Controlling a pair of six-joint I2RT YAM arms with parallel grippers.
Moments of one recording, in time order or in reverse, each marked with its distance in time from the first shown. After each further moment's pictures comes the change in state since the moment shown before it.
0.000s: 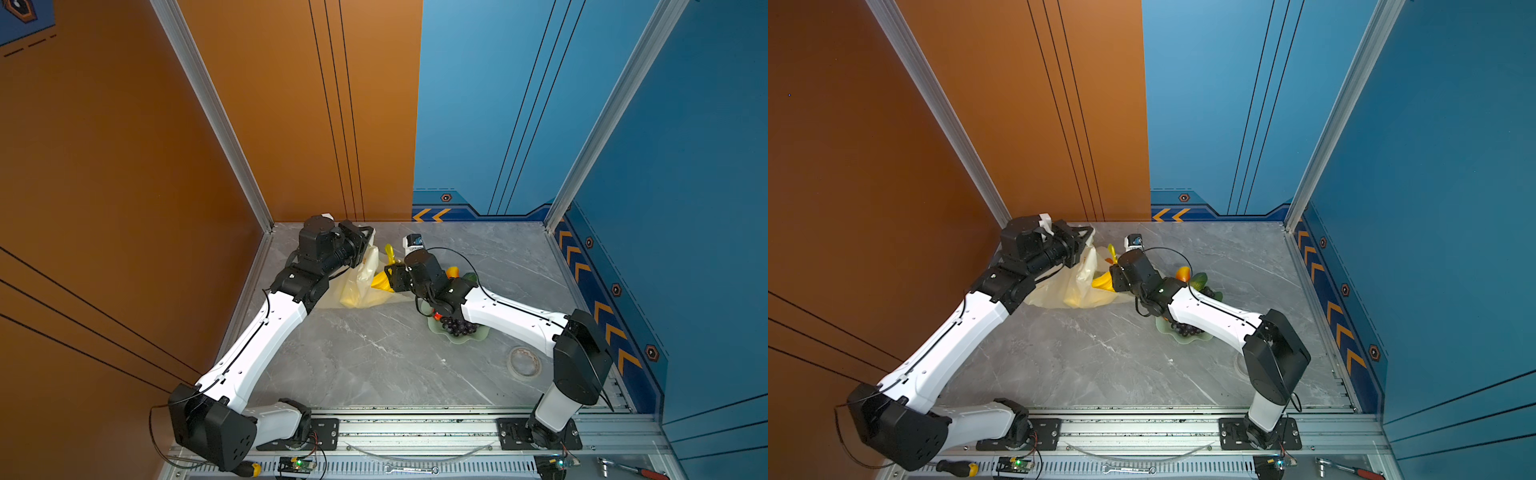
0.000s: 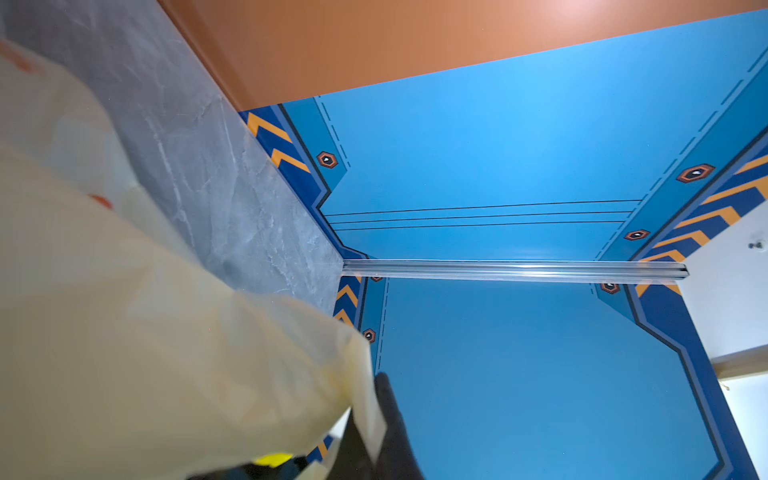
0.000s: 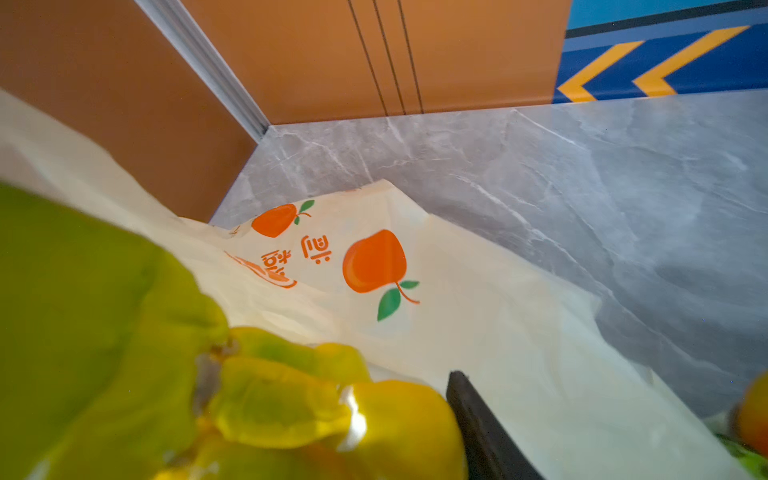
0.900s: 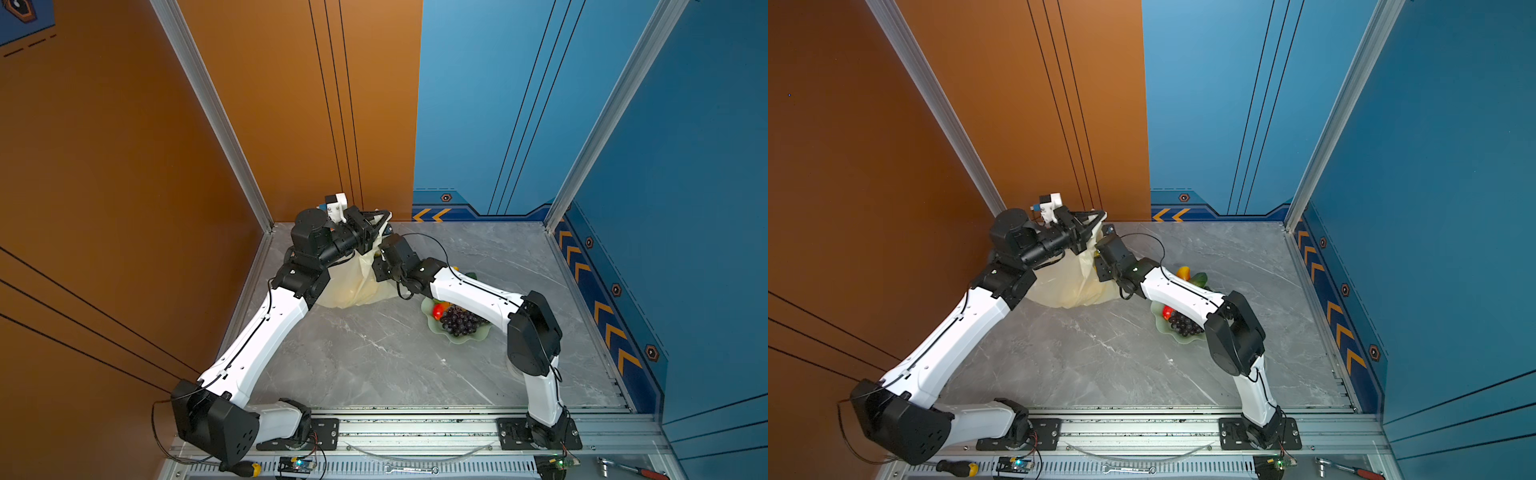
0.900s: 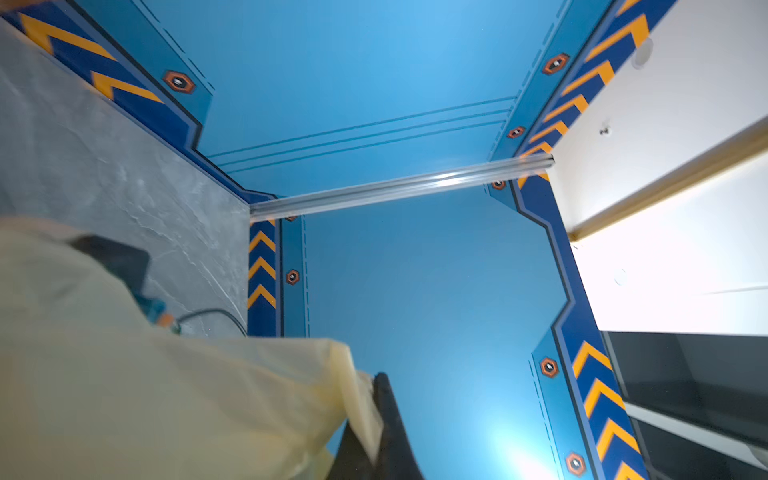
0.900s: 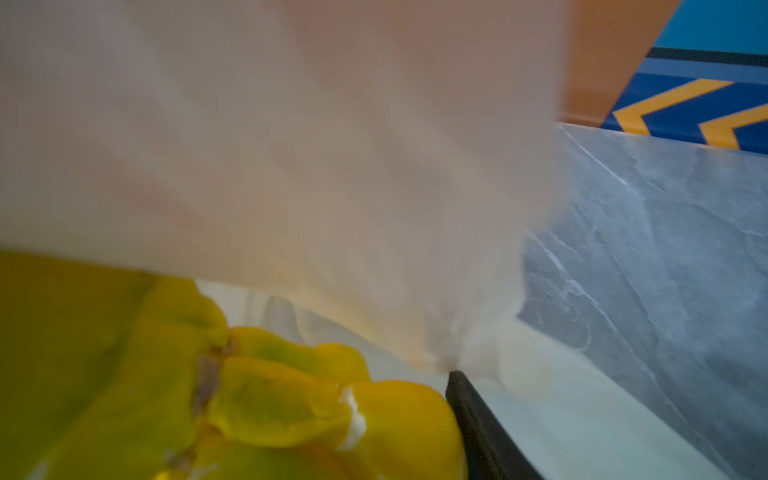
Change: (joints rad) left arm -0.002 0.010 0.010 0.284 0.291 -0.043; right arm -0.024 0.335 0.458 -0.274 0.025 -0.124
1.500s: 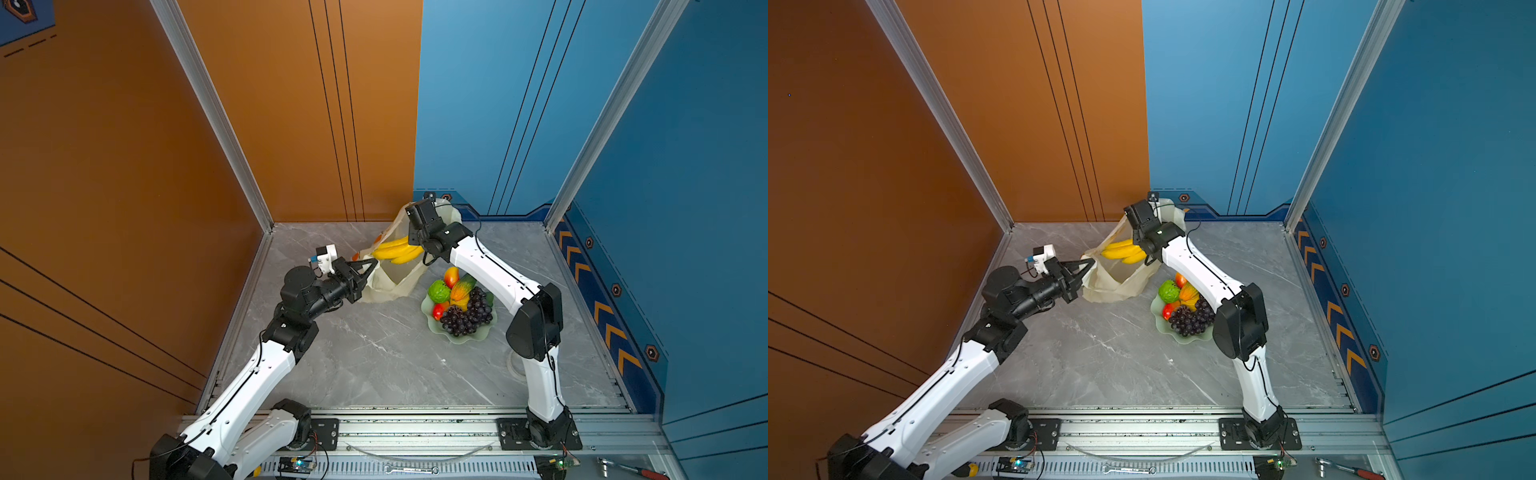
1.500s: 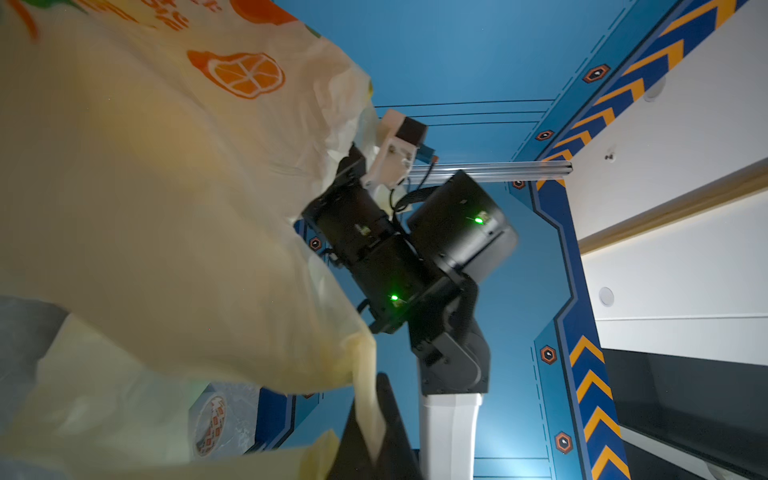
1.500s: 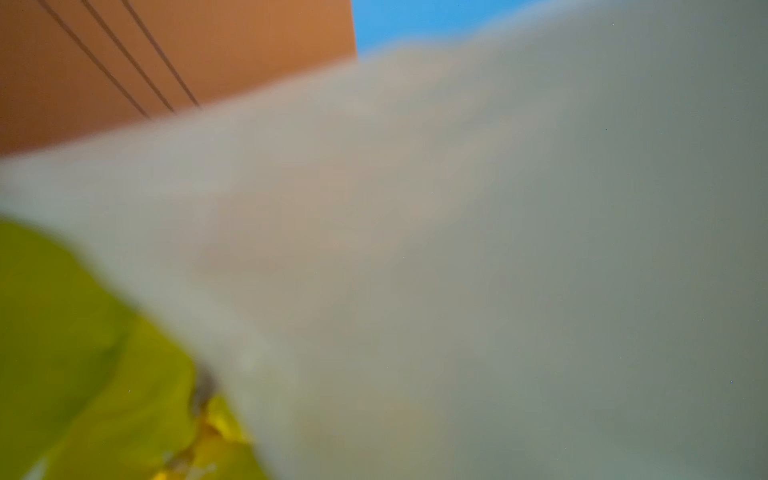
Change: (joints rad) left arm 0.021 -0.334 -0.548 0.124 -0.019 -0.113; right arm -0.153 0.045 0.295 -0.320 0.234 0.057
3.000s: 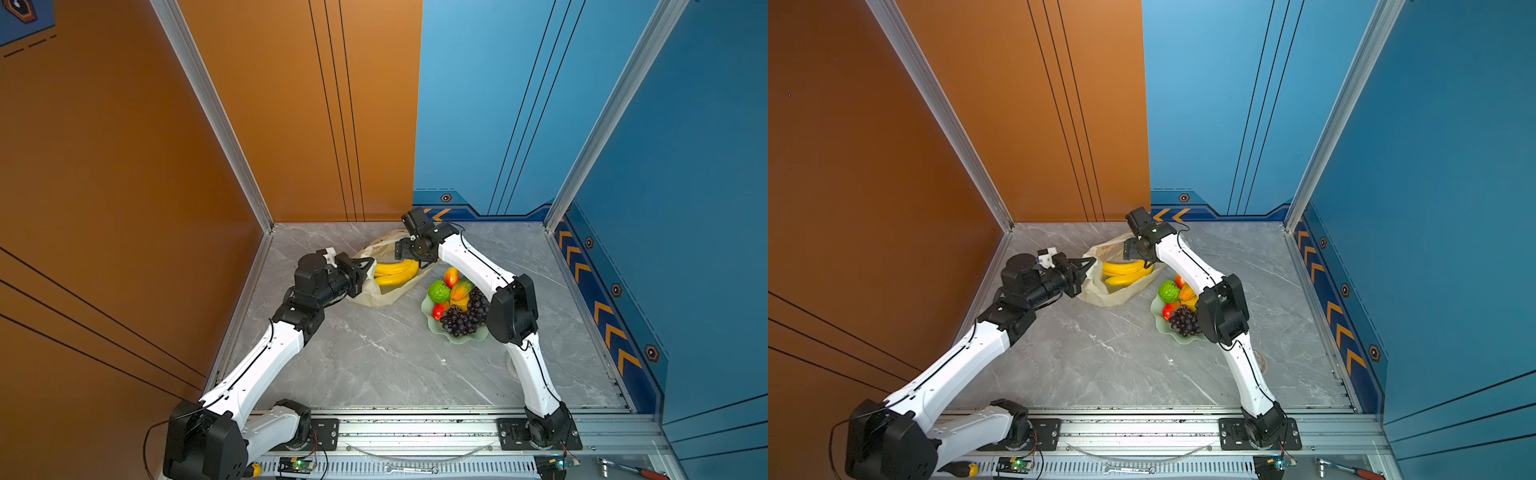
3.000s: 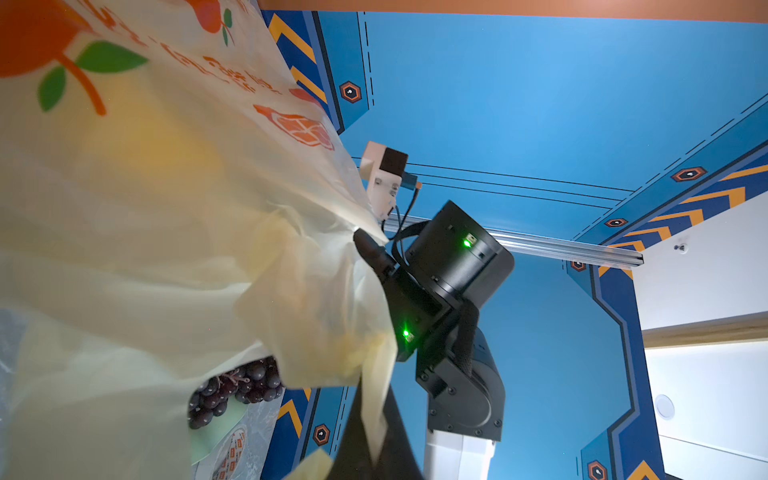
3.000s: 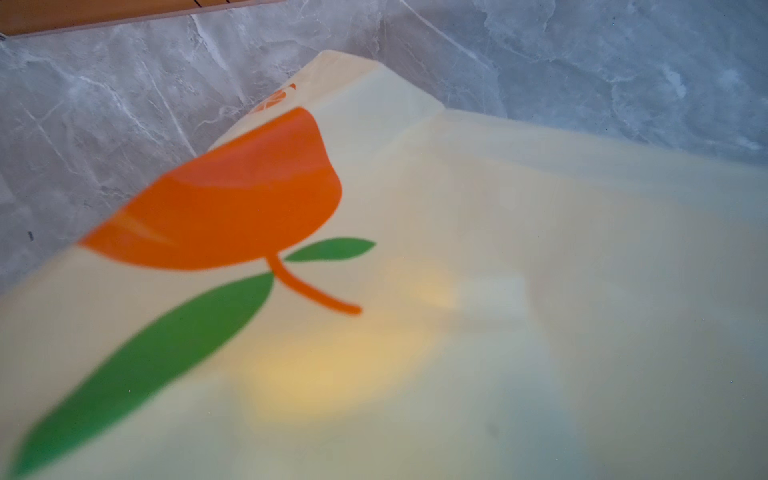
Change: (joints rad) left arm 0.048 0.180 0.095 -0.090 -0.065 -0.023; right arm -0.078 0.208 0.153 -0.200 -0.383 0.083
